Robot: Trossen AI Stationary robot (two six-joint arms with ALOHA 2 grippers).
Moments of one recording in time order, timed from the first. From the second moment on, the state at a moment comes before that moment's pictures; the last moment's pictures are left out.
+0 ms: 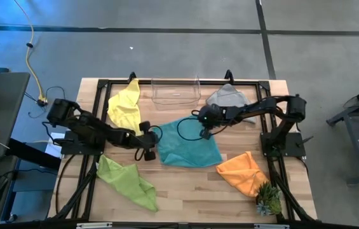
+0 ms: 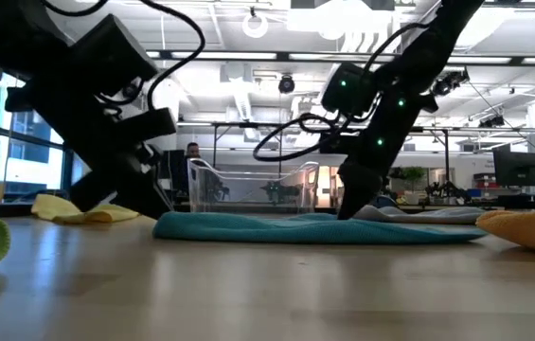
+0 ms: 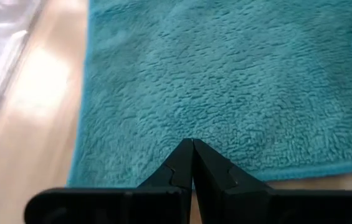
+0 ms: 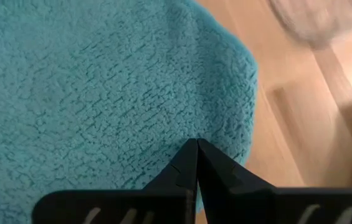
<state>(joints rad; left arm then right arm) -0.02 1.59 0.45 0.25 -0.44 -0.10 -0.24 1.73 0.83 -0.18 0.18 0.08</state>
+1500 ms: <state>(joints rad) 0.23 1.61 0.45 0.42 -0.26 0.08 -0.30 1.64 0.69 -0.03 0.06 0.14</state>
